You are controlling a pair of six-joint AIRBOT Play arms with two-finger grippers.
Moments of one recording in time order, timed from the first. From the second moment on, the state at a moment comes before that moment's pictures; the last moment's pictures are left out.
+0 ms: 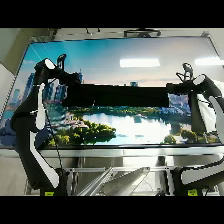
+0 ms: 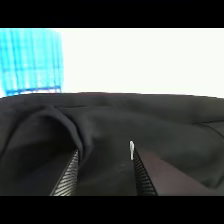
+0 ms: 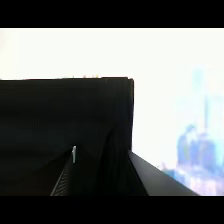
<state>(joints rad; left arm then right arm) 0.02 -2.08 2.04 1.19 -1.24 -1.46 -0.19 -1.68 1.31 -1.10 0.84 1.24</state>
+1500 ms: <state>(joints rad) -0.30 -2.06 2.02 1.19 -1.23 -1.46 -0.28 -1.83 1.67 -0.77 1.39 1.18</state>
